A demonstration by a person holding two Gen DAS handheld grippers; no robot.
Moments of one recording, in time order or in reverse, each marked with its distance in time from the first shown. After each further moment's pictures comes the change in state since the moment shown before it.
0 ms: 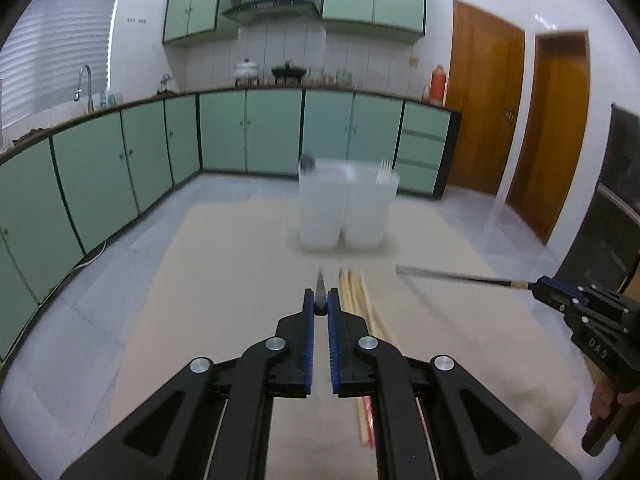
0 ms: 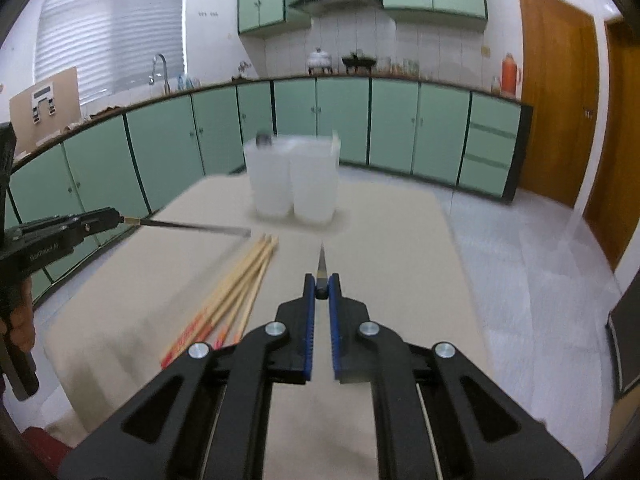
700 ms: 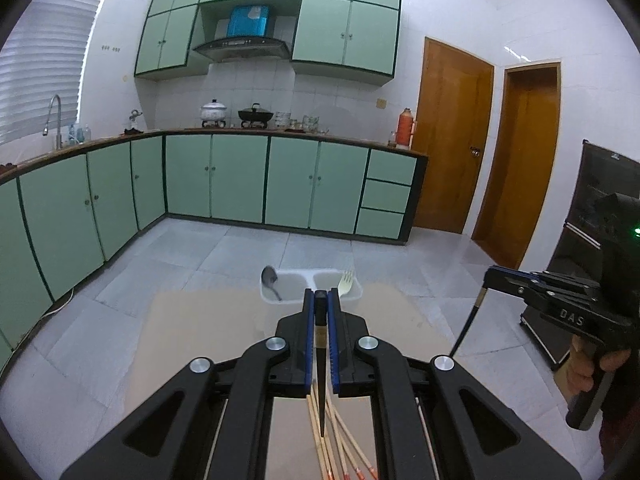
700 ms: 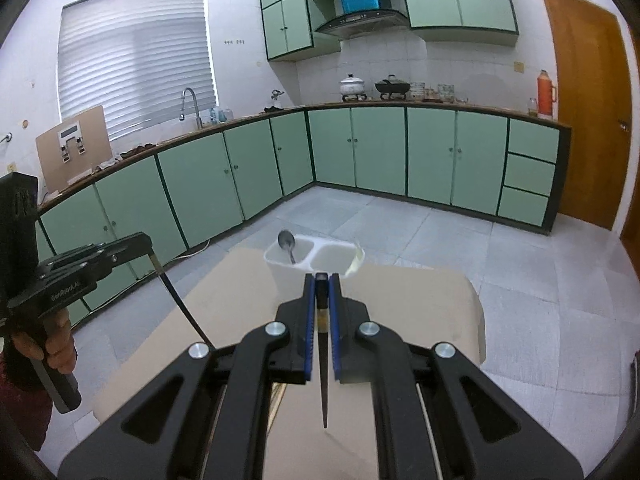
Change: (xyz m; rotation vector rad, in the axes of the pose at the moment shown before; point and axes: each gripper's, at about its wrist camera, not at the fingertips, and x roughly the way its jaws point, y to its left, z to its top) left arm 0.001 -0.008 0.116 0.022 -0.125 -0.136; right arm 0.012 -0.040 0.144 0.021 -0.045 0.174
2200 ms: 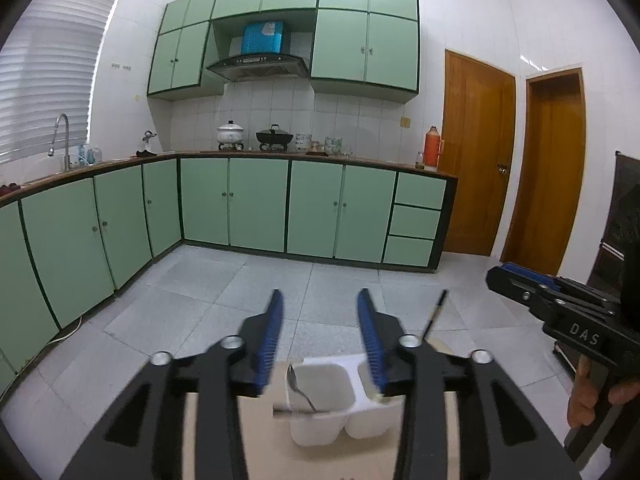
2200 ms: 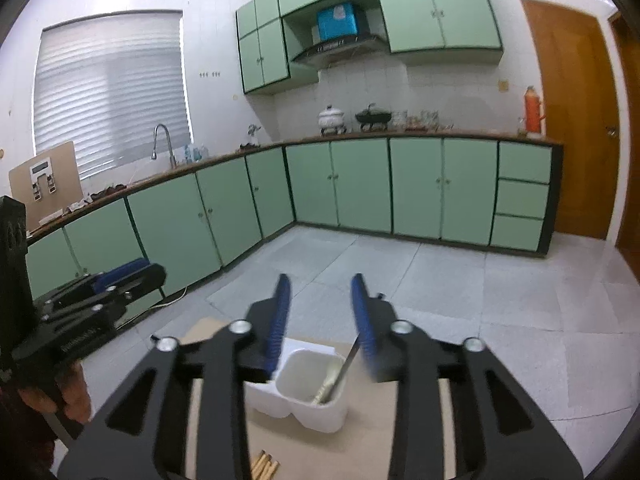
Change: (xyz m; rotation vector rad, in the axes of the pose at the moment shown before) left arm 0.107 0.030 0.057 0.009 -0.081 0.091; right arm 0.093 -0.016 0.062 0.043 -0.143 -0.076
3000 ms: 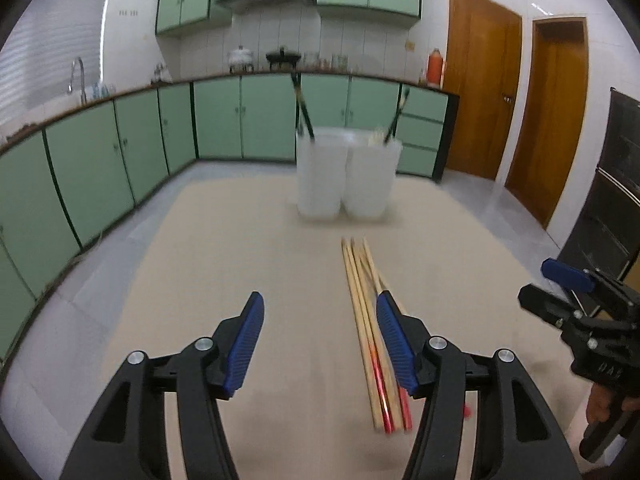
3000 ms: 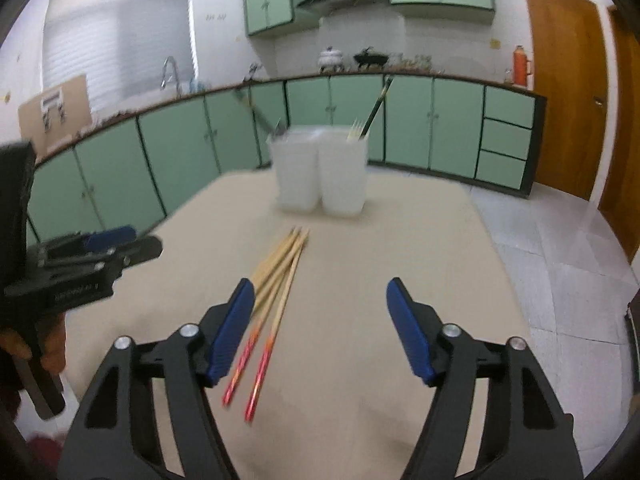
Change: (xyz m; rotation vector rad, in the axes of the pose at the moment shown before) left arm -0.115 -0.016 -0.206 0.000 0.289 0.039; right arm -0.122 0.068 -0.232 -0.041 0.219 -0.039
